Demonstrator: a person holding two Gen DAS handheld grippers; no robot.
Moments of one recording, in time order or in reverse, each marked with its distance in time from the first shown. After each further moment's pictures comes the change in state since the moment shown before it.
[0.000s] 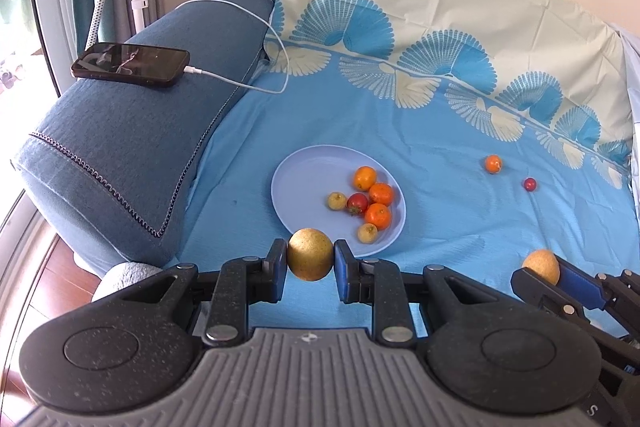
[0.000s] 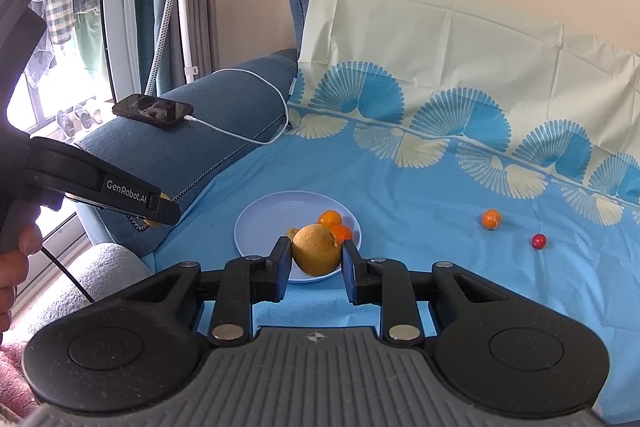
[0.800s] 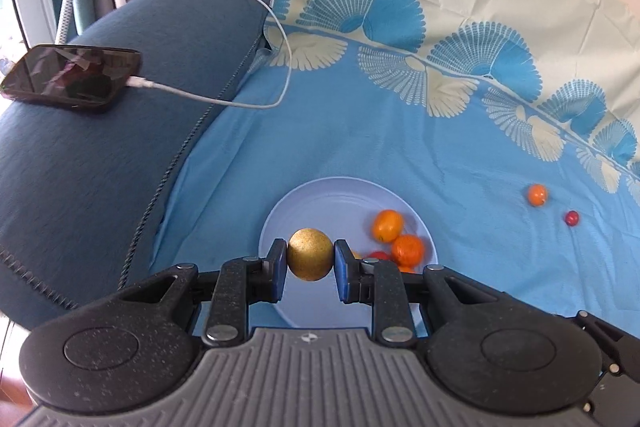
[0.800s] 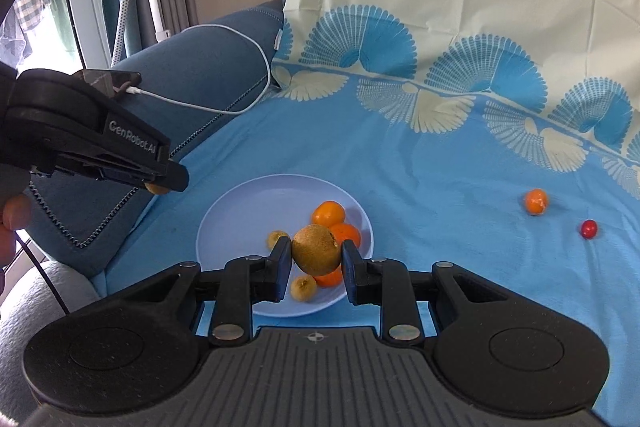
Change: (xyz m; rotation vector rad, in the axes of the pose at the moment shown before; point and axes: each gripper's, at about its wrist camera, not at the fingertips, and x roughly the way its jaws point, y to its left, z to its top) left arm 0.133 -0.001 0.075 -0.029 0.074 0.030; right arm 0.159 -0.011 0.021 0.050 0.138 0.015
